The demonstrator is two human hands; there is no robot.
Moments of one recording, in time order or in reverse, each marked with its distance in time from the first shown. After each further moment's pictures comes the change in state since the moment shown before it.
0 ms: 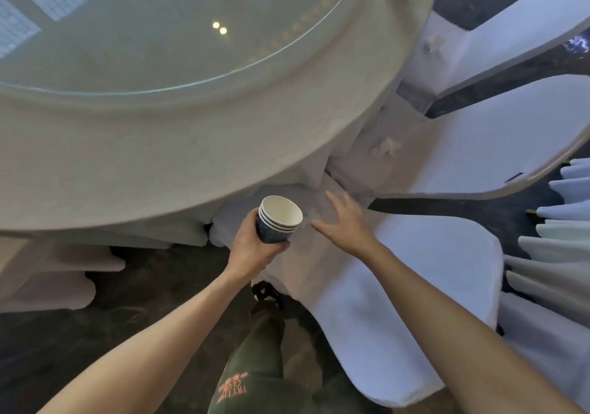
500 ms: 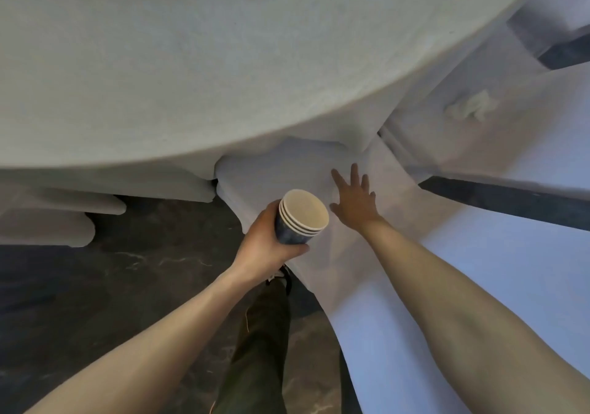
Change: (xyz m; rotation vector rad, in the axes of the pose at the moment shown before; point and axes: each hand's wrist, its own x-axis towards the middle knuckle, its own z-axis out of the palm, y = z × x) left_hand 0.051 -0.119 0.047 0.056 -0.064 -0.123; right_hand 0.185 0.097 0.159 -0.483 -0.175 -0.069
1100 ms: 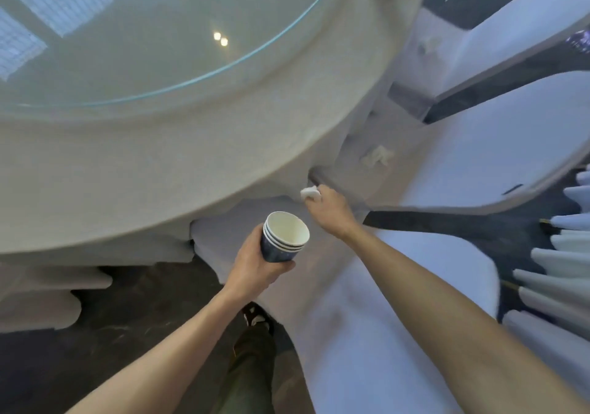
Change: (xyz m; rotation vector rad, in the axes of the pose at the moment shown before) left_hand -0.037 0.114 0.017 -0.002 0.004 0.121; right_hand -0.134 -0.003 -0.184 0.621 0.240 0.057
